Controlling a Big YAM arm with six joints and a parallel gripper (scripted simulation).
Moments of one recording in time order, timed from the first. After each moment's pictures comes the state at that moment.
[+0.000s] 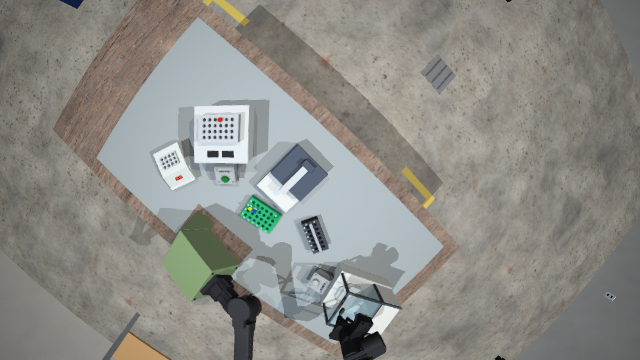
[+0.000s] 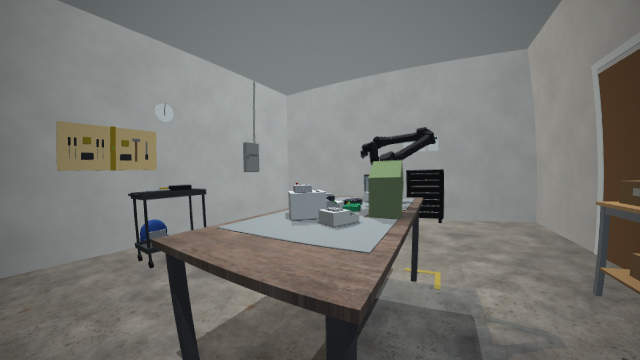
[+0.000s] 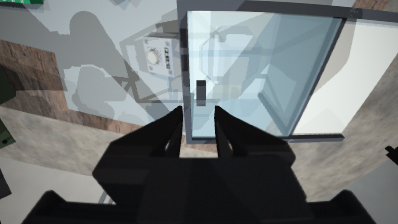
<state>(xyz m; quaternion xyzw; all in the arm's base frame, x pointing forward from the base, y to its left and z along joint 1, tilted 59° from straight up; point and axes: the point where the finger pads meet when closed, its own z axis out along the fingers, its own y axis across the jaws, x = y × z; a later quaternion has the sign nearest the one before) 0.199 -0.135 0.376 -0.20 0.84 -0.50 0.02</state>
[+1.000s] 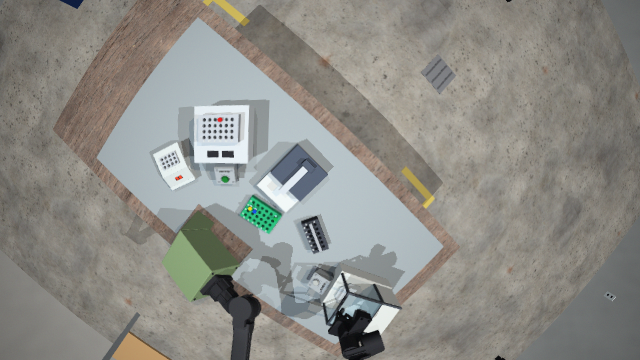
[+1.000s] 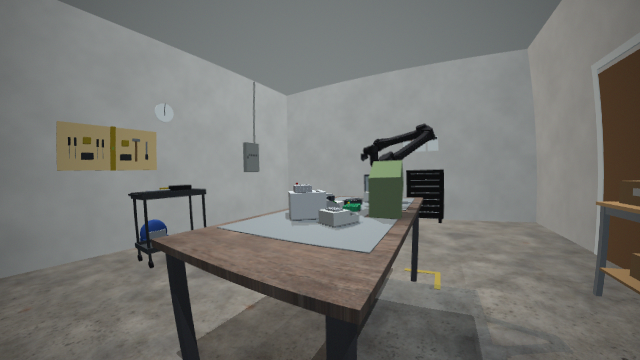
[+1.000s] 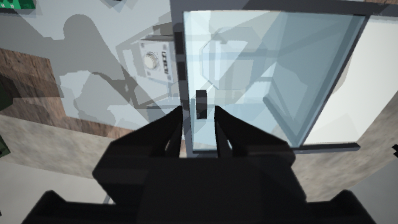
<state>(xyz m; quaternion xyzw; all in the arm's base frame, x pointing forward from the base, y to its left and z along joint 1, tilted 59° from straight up) 0.204 -0.154 0.364 -0.19 0.85 -0.49 0.02</state>
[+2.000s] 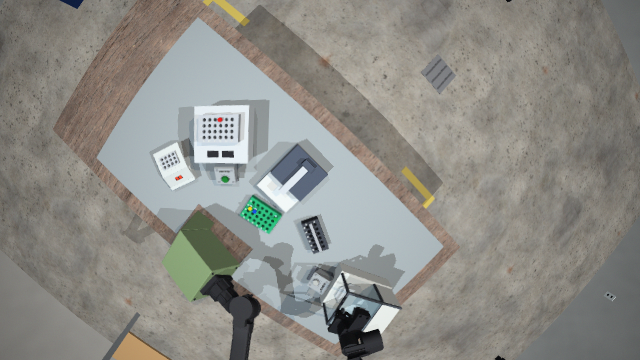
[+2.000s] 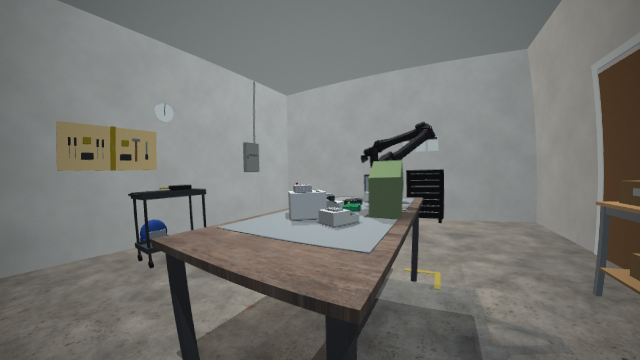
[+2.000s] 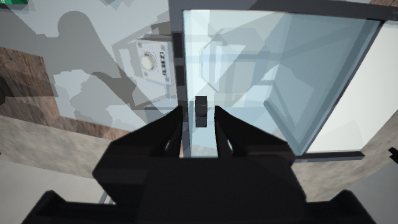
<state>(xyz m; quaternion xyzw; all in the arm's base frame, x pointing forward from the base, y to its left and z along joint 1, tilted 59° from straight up) 0.207 -0.164 0.359 -0.20 0.84 -0.50 0.02</state>
